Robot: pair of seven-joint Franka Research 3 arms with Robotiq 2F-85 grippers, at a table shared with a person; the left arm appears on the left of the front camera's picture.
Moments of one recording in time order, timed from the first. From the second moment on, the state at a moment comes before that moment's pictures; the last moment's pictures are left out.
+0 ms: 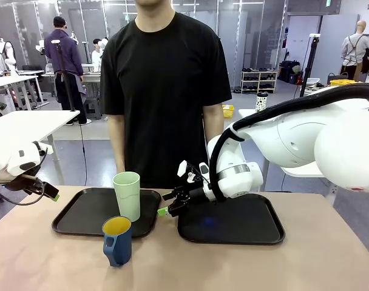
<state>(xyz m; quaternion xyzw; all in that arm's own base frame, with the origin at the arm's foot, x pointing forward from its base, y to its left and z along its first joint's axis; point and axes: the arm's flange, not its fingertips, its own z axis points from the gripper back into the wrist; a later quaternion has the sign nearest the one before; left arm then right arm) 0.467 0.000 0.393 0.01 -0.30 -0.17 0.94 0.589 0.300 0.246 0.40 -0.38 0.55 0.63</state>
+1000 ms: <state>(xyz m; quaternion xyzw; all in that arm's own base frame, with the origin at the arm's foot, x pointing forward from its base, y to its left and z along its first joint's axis) 0.467 0.000 0.392 0.01 -0.29 -0.17 0.94 0.519 0.246 0.300 0.26 -0.34 0.62 0.66</state>
